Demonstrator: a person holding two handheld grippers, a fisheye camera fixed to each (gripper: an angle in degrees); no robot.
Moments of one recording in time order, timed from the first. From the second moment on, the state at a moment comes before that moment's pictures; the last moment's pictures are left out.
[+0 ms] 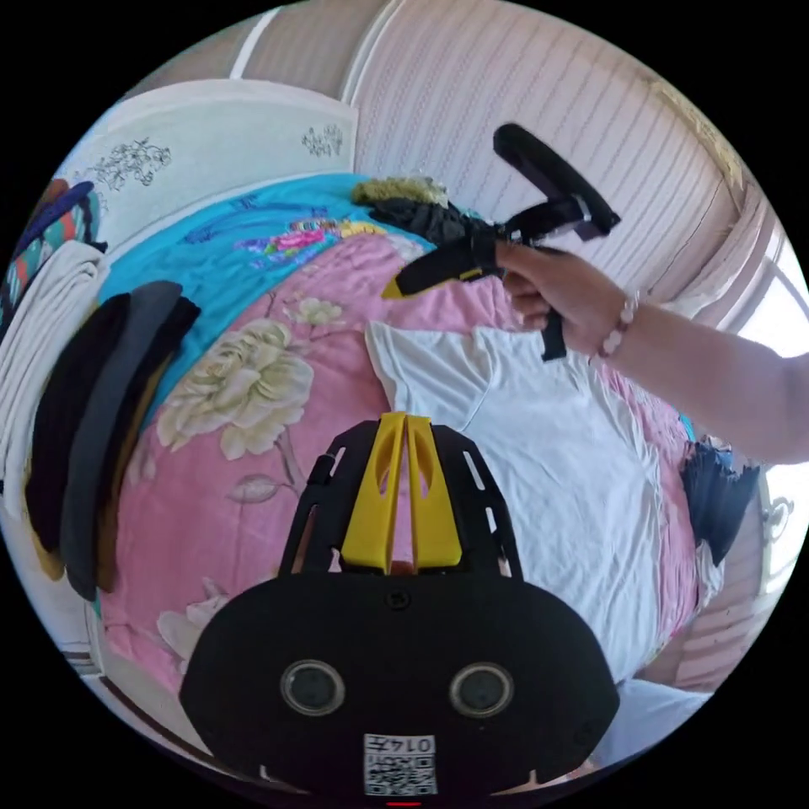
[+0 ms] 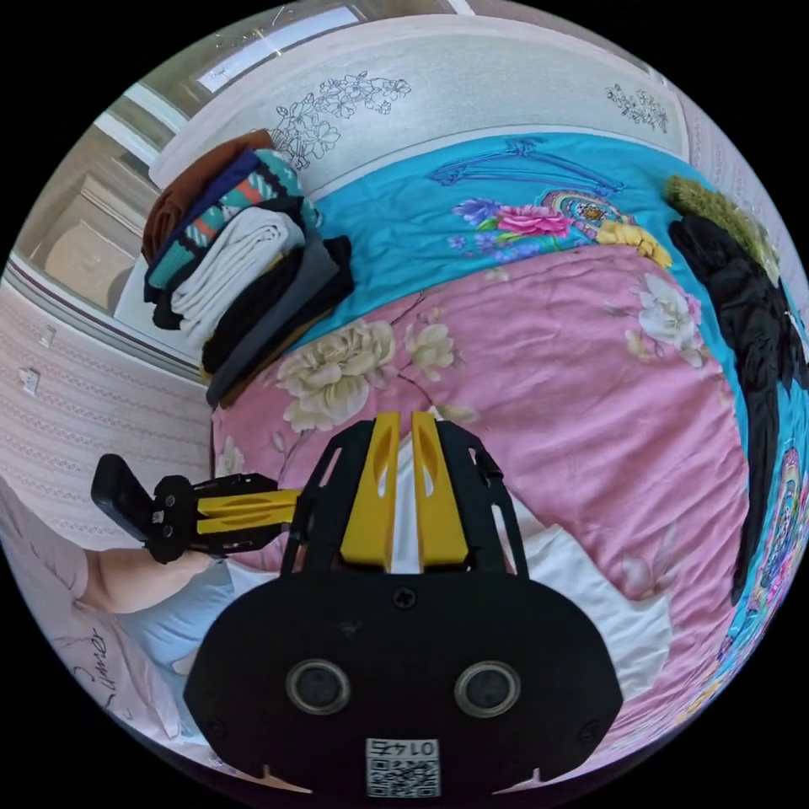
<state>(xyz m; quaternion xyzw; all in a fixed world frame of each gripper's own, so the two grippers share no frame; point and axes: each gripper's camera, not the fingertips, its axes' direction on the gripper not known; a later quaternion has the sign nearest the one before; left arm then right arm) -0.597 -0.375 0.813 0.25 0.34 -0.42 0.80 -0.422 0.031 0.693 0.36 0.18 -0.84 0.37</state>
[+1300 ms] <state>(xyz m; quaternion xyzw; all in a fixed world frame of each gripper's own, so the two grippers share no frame) -0.435 -0.535 0.669 0.32 0.31 -0.13 0.88 0.070 -0.215 0.421 0.52 -0.16 -0.63 0.56</state>
